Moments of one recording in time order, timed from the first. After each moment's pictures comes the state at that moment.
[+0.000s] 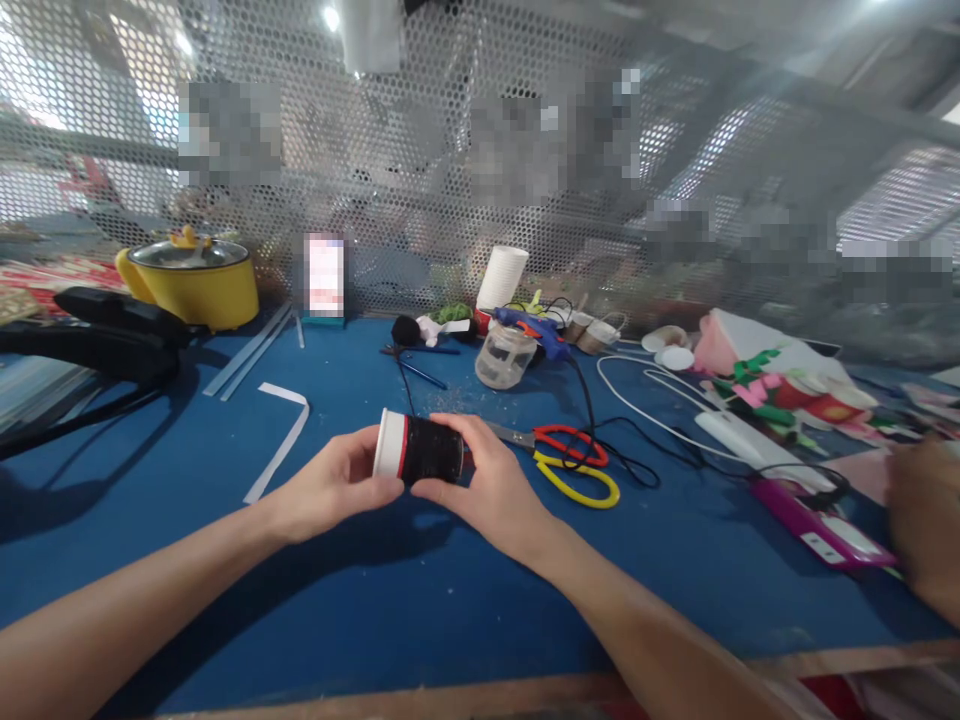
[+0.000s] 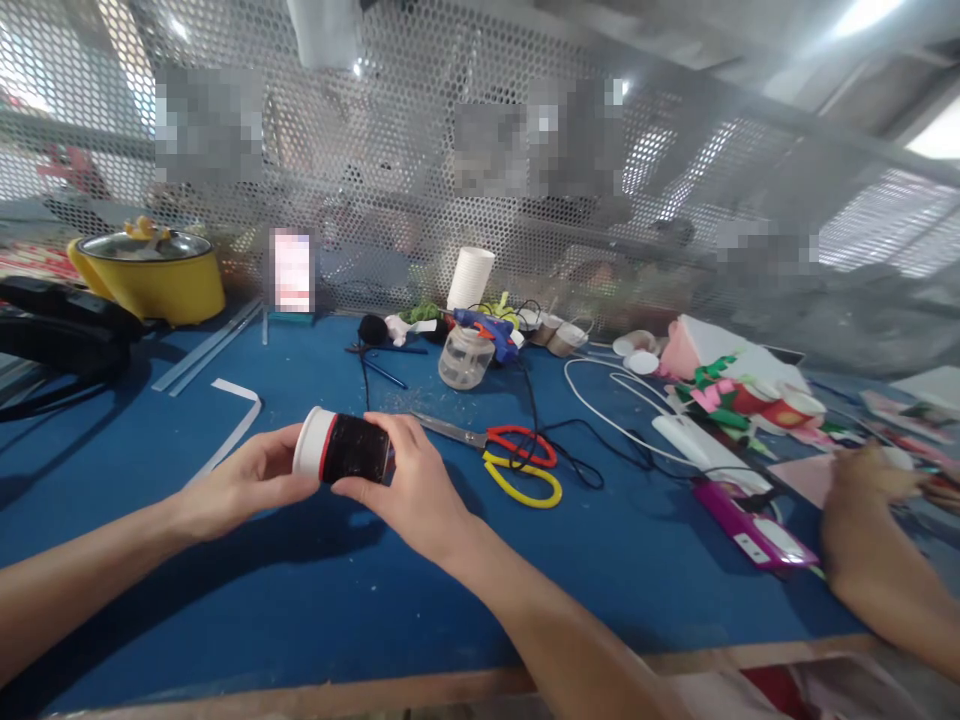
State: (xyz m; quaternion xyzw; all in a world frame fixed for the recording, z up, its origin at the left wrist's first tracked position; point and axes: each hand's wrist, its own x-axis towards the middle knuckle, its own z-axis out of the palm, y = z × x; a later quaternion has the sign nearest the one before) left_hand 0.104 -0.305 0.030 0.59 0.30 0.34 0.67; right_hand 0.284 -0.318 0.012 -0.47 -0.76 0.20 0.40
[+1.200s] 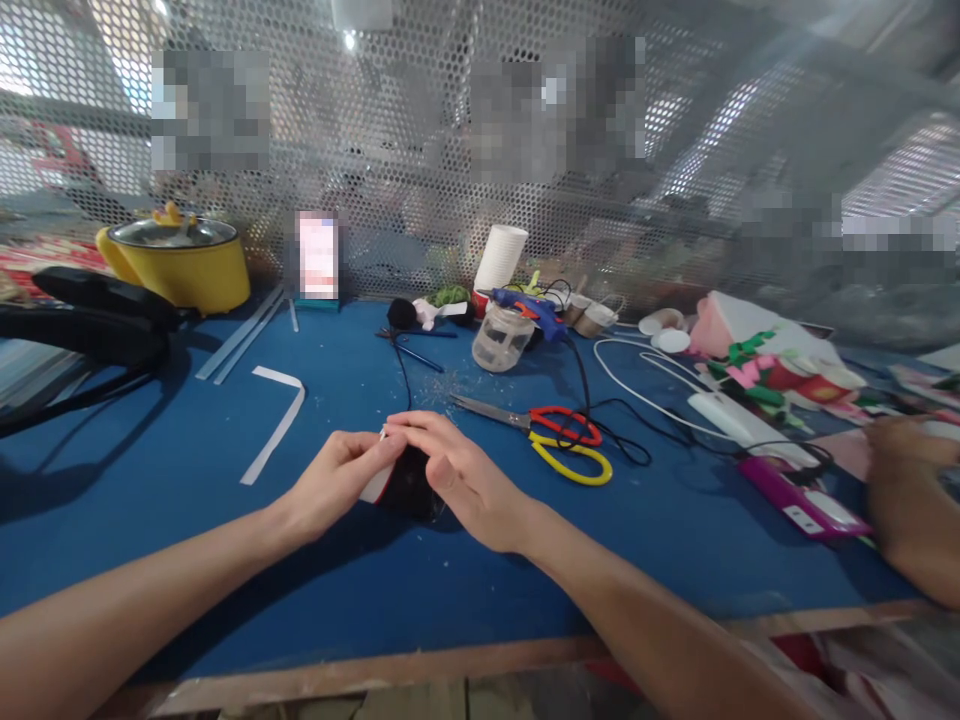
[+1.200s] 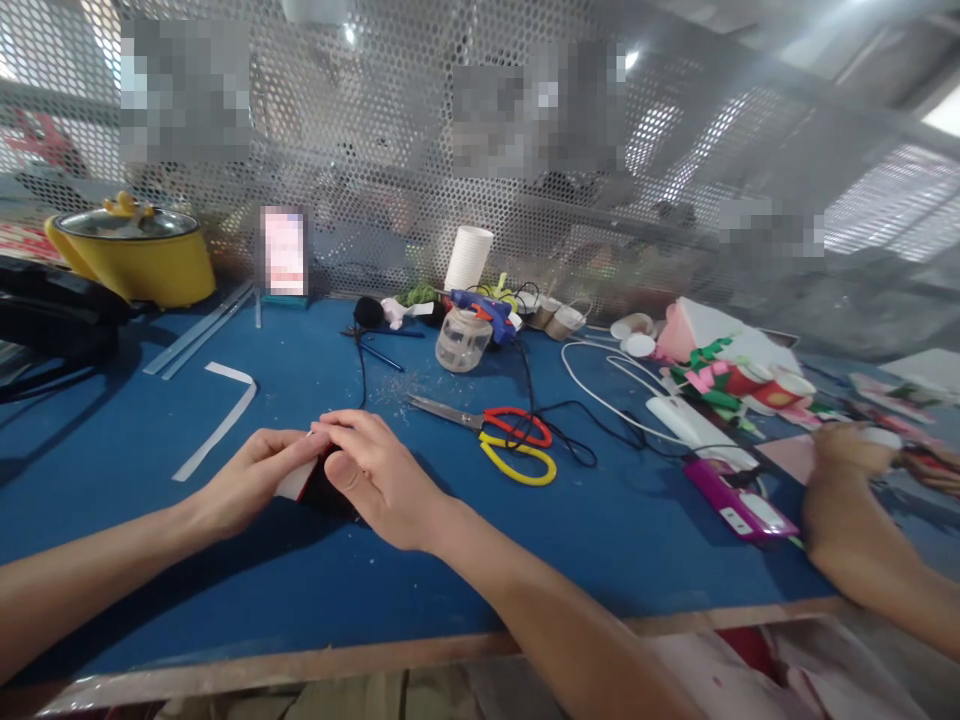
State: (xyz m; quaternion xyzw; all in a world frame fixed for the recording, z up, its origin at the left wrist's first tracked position) left_hand 0.116 -0.313 0.014 0.60 0.45 0.33 0.58; right_hand 0.277 -0.326 0.019 -0.33 -0.83 0.29 0.35
